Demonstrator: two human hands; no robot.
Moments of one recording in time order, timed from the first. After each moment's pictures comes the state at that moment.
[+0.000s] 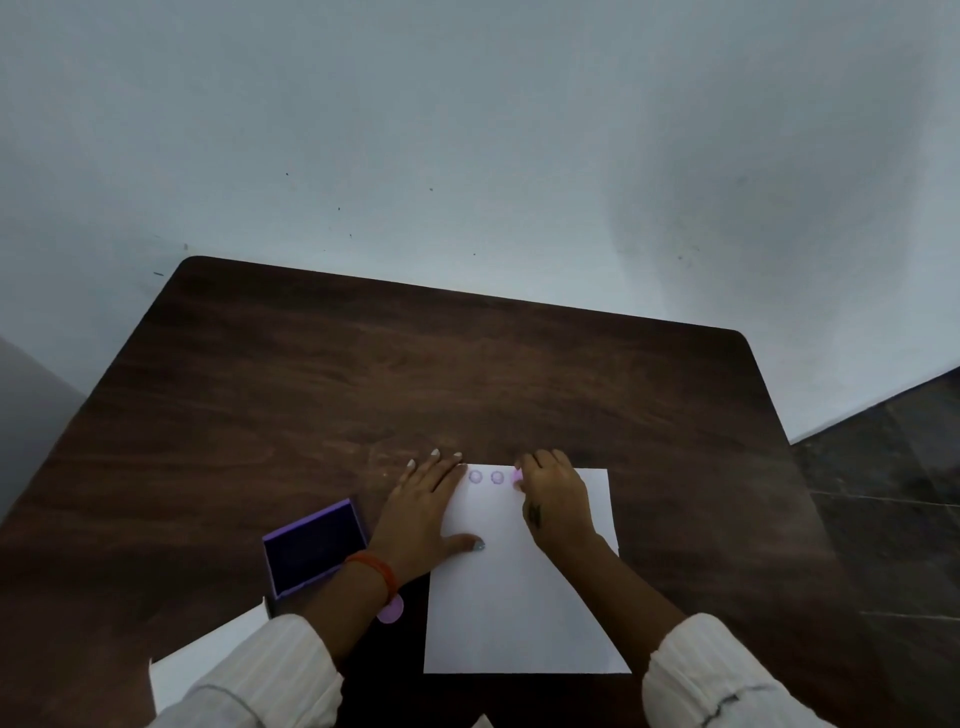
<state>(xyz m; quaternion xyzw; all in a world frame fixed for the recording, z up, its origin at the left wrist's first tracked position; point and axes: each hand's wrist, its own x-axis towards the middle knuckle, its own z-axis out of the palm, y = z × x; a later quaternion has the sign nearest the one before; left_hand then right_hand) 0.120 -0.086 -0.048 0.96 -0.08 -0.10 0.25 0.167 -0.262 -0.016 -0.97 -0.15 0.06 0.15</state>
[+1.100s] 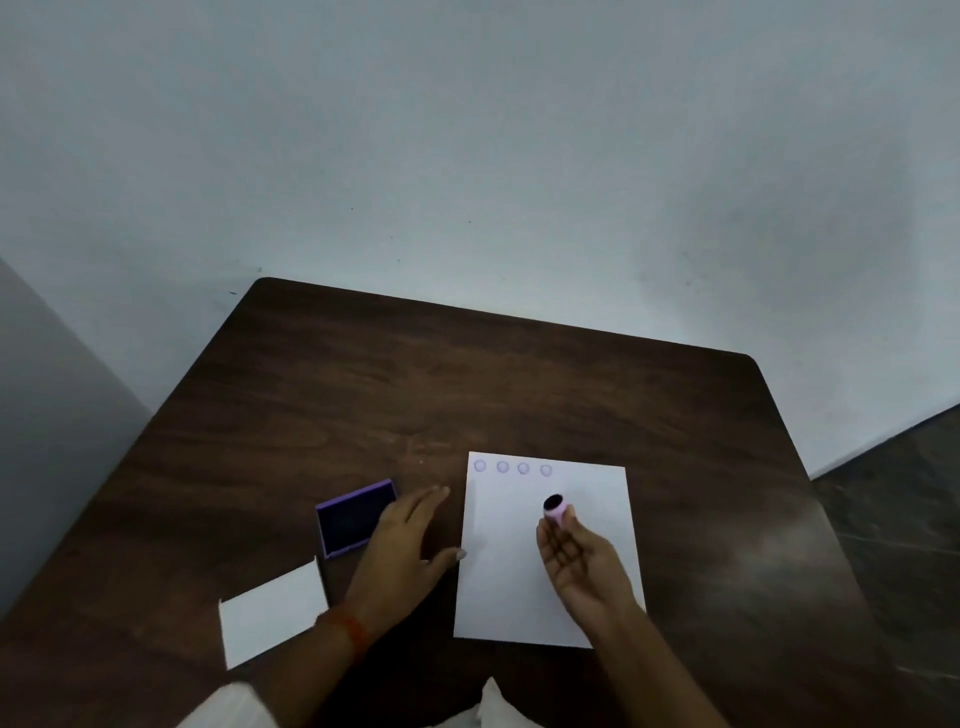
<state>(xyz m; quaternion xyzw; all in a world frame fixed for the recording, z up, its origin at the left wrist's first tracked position) 0.031 -0.067 -0.007 0.92 0.07 -0.03 0.38 0.076 -0.273 0.016 -0.37 0.31 0.22 0.85</state>
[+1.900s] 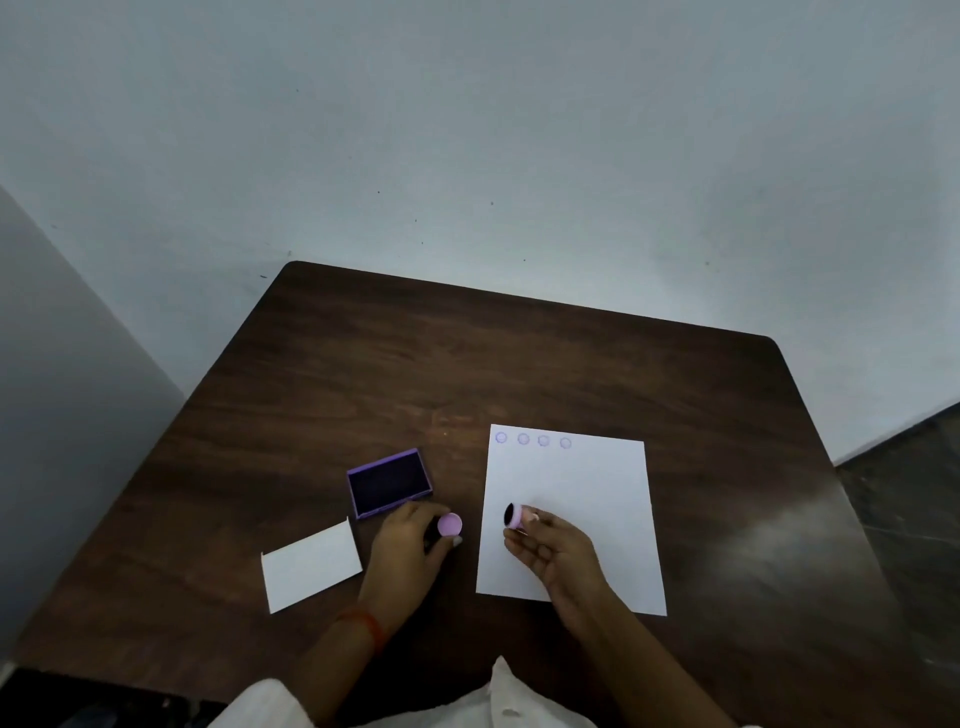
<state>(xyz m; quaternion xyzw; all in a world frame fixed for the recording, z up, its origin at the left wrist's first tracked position) -0.010 -0.066 -0.009 0.91 0.14 -0.01 0.40 0.039 -0.239 -0.002 -0.56 0.22 0.25 0.76</state>
